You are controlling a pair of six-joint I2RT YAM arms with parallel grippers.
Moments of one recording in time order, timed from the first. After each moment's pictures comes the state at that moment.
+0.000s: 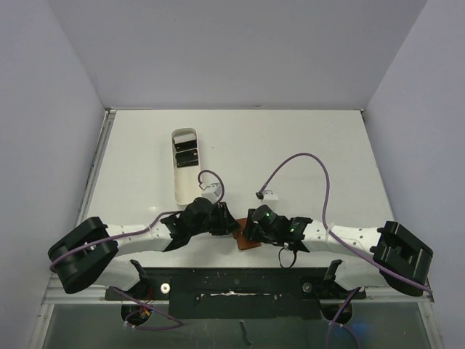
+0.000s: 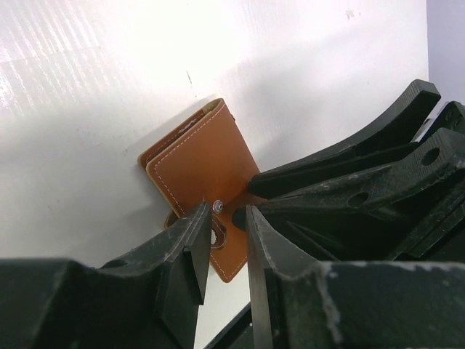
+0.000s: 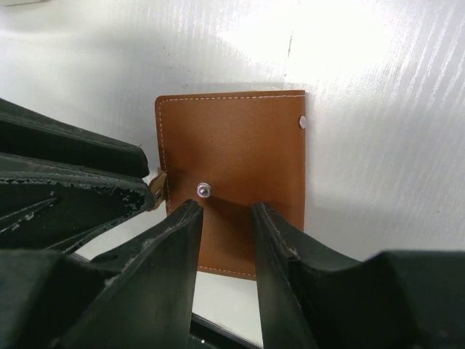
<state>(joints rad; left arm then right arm) -0.93 1.36 0.46 0.35 0.05 -0.91 1.02 1.28 0.55 -0.15 0.22 0.87</state>
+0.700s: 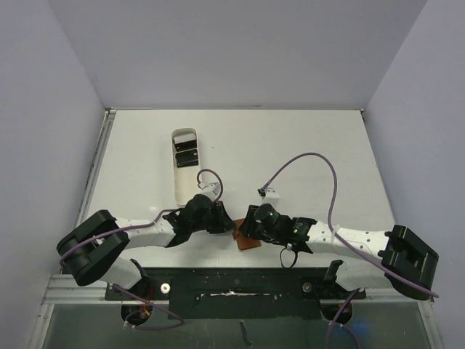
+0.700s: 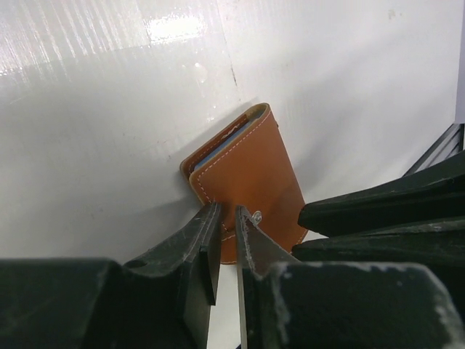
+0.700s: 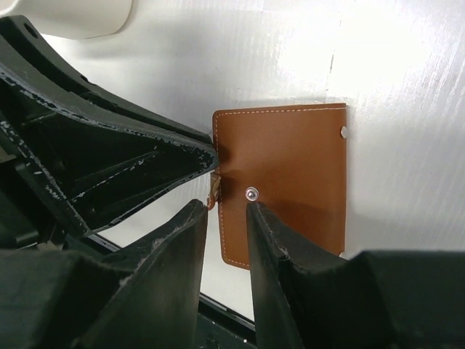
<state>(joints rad) -0.86 1.44 0.47 0.36 0.10 -0.89 1.02 1.21 0.55 -0.10 0.21 0.93</state>
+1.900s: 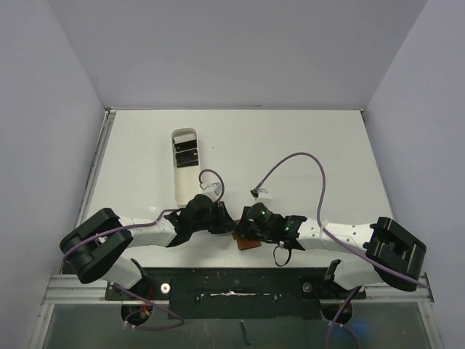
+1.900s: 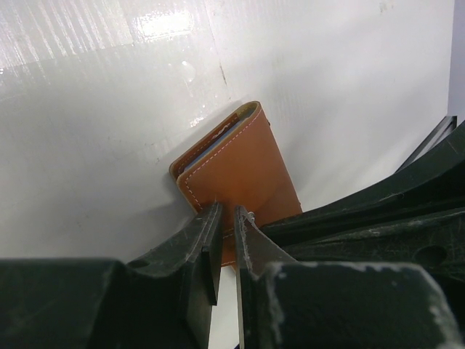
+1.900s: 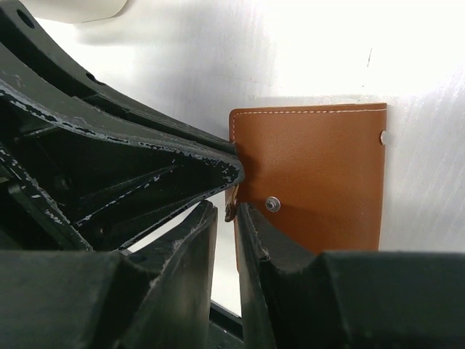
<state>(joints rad) -0.86 1.47 0.47 0.40 0.13 -0.89 1.03 1.33 0.59 -0.06 0.16 0.96</state>
